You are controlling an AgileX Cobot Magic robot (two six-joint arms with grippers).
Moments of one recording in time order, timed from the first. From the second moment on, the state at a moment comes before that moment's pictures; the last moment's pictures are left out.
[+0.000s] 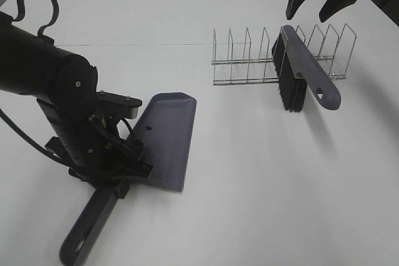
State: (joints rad) left arm -0.60 1.99 -1.02 -0.11 0.62 -0.16; right arm 0.07 2.25 -2.15 0.12 1.22 0.07
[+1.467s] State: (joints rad) left arm -0.60 2.14 -1.30 -0.08 0.75 -0.07; right arm 0.07 2.23 -2.15 0.17 1.22 0.08
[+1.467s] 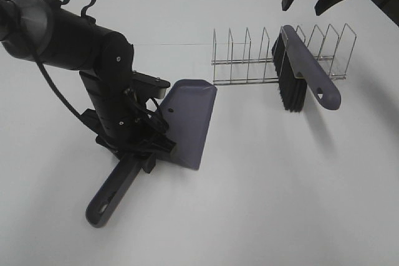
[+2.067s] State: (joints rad) left arm -0.56 2.11 -1.39 -0.09 0.92 -0.07; right arm 0.07 2.23 -2.15 0.19 1.22 0.08
